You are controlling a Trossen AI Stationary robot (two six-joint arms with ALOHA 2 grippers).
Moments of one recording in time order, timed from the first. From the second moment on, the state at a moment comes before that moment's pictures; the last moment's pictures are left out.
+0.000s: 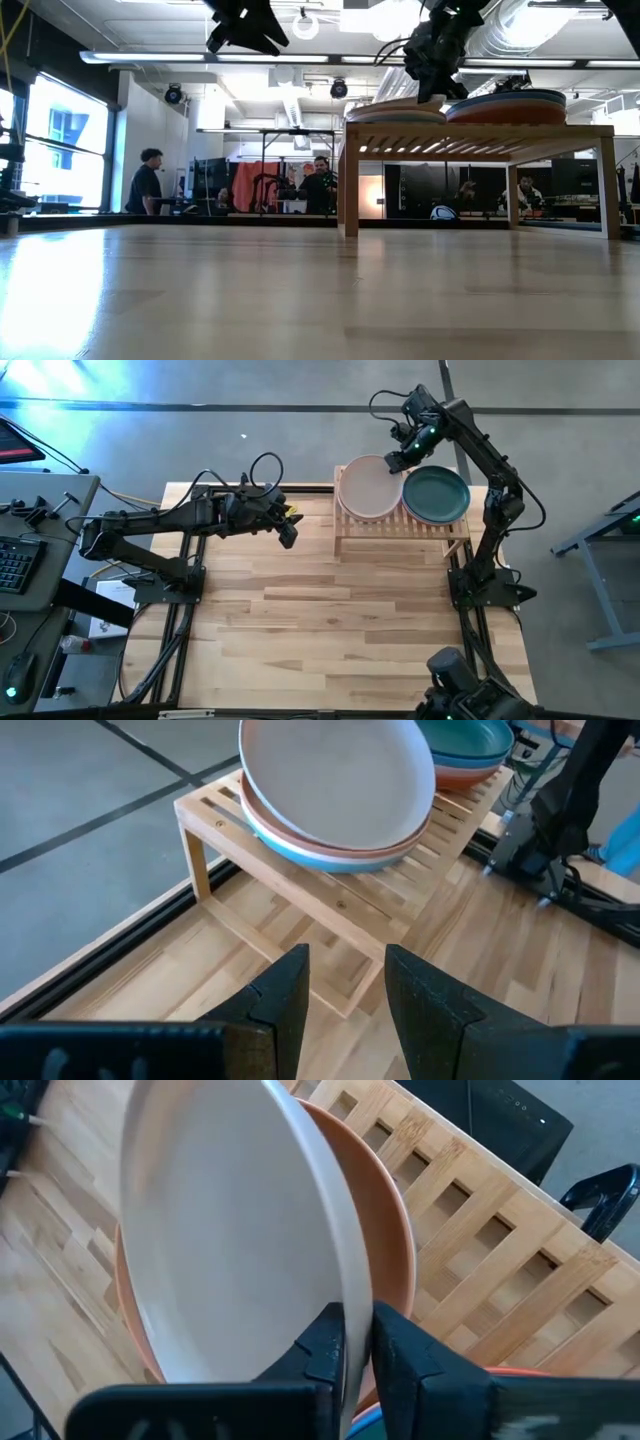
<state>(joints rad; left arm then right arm) 0.16 1.26 1.18 -0.46 -0.32 -0.36 -0.97 1.82 2.01 -1.47 -0.39 -0.02</state>
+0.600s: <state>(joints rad) 0.16 1.26 1.18 -0.46 -0.32 -0.36 -0.95 1.82 2.01 -1.48 -0.32 -0.04</state>
